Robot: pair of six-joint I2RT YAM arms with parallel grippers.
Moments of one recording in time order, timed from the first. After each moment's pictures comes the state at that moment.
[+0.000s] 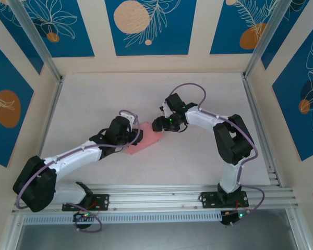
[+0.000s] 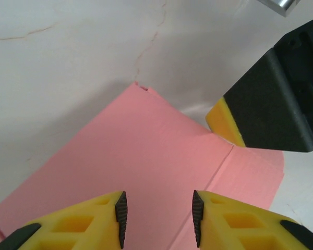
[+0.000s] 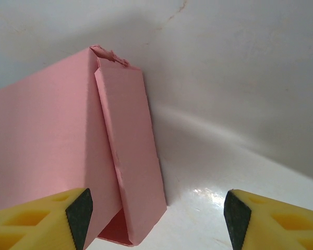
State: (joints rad) left arm -0.67 1.28 0.70 -0.12 -0.02 -0.40; right arm 0.54 1.86 1.26 -0.53 -0.40 0.40
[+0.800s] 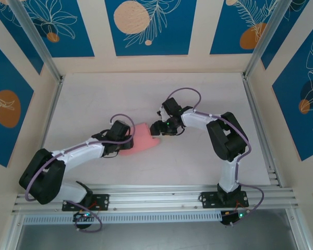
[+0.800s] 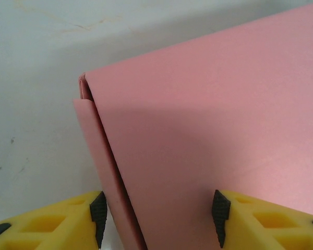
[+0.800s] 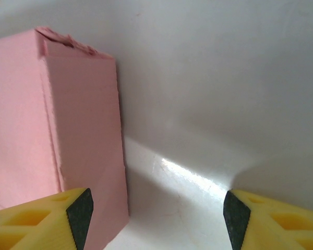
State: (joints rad) left arm -0.60 1.38 0.68 -0.33 -0.17 -0.60; right arm 0.56 1.94 1.24 -0.48 -0.42 0.41
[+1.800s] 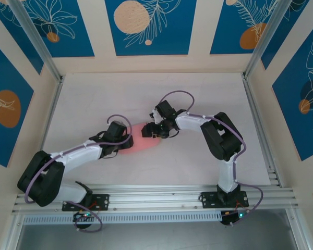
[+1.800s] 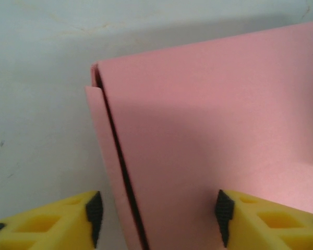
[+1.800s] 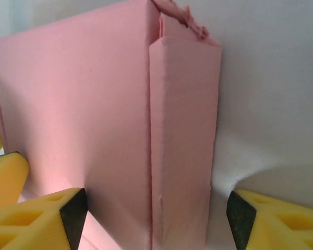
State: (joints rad) left arm -0.57 1.34 0.63 -0.26 -0.13 -0.64; right arm 0.63 1.98 1.25 -0.37 -0.52 0.52
